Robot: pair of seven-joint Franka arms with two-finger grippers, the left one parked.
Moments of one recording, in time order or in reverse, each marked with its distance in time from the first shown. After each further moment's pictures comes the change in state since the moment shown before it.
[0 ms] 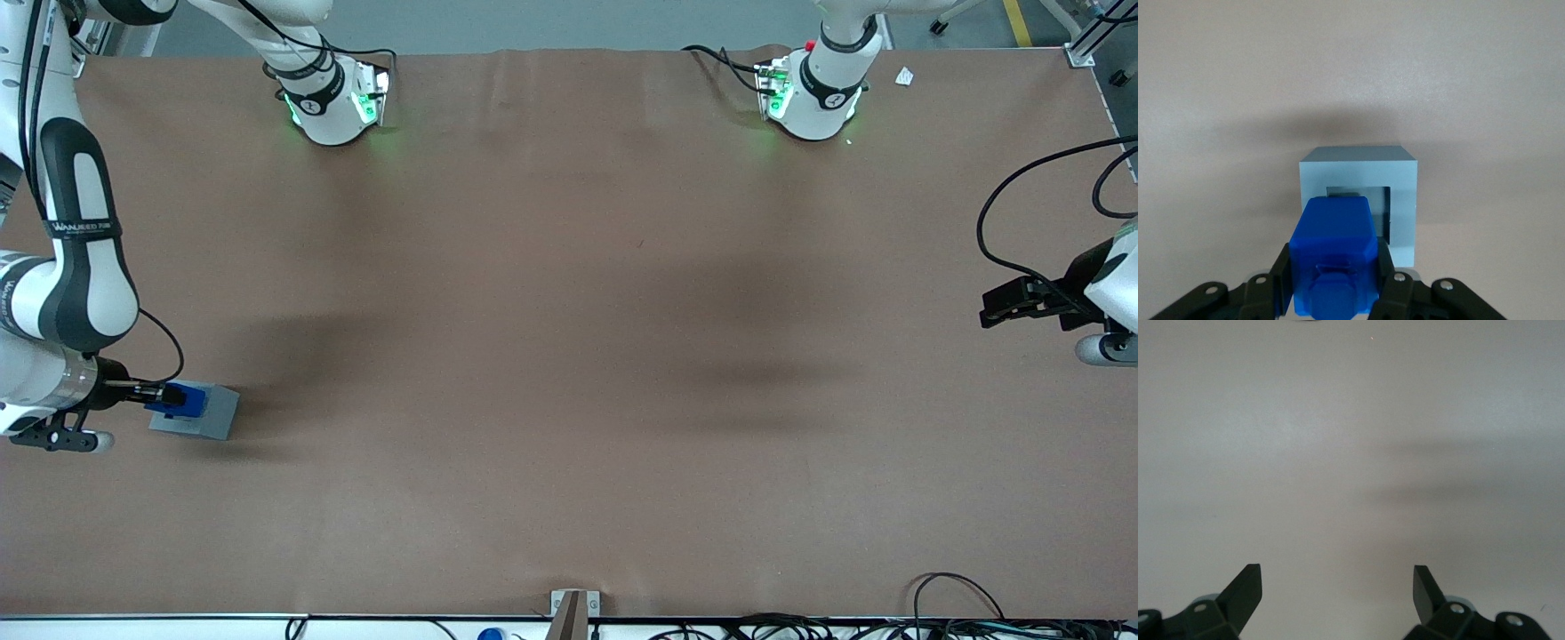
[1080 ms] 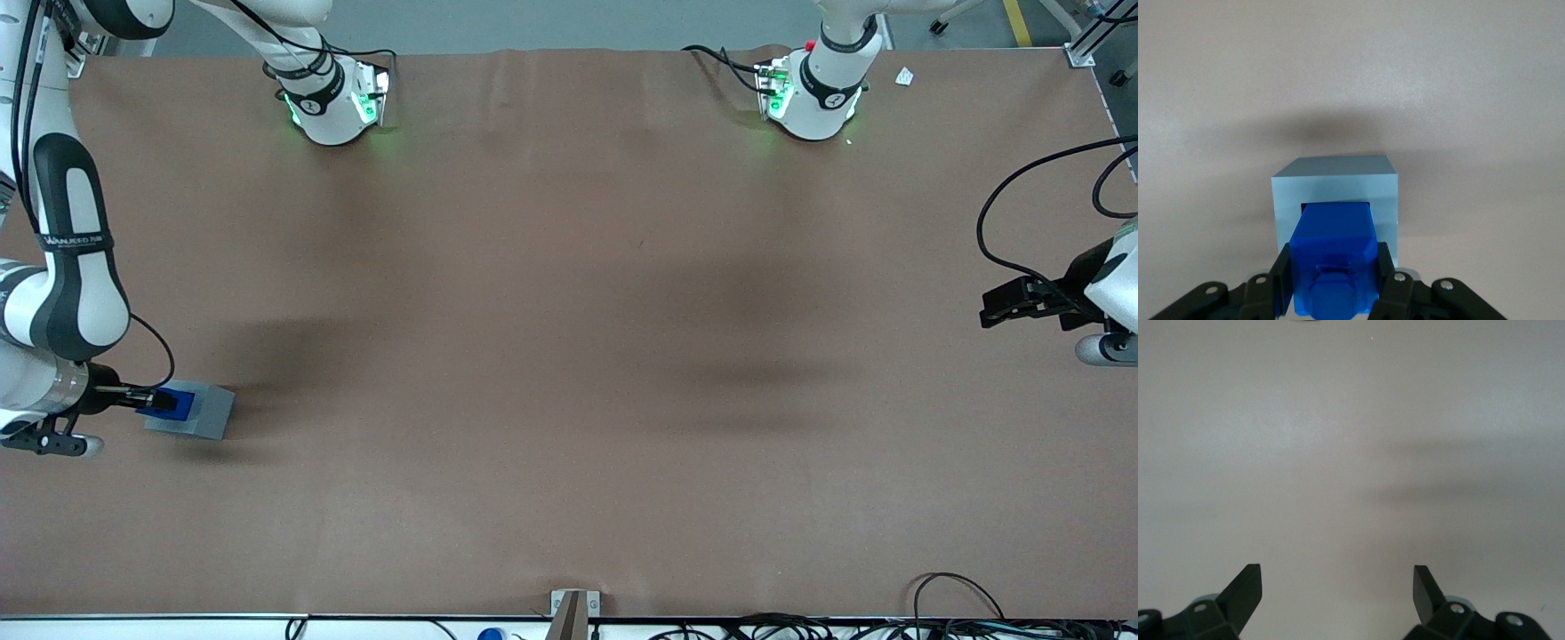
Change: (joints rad) arm -0.036 0.044 0.002 0.032 -0.001 0.029 -0.017
